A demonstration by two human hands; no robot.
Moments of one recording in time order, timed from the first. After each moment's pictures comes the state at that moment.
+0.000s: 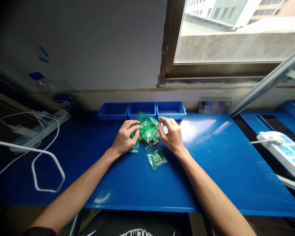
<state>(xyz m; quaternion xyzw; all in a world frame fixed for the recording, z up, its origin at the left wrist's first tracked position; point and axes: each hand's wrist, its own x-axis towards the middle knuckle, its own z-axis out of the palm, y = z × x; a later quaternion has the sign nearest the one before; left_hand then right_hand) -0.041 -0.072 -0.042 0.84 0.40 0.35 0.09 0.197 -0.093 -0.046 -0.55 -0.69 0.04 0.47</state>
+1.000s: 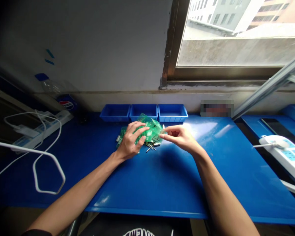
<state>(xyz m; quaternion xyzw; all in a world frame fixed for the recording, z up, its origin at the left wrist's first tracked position) -0.031 -0.082 -0.045 0.84 0.33 0.41 0.12 0.232 -0.106 -0.003 -0.52 -0.64 0.45 0.33</state>
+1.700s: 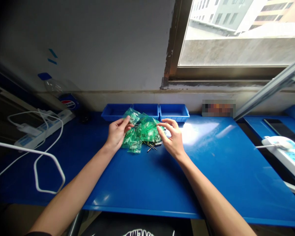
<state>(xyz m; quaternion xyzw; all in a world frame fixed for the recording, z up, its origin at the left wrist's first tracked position) -0.044 -0.050 -0.029 0.37 0.45 0.60 0.55 0.187 -0.103 -0.043 -0.52 -0.66 0.12 0.52</state>
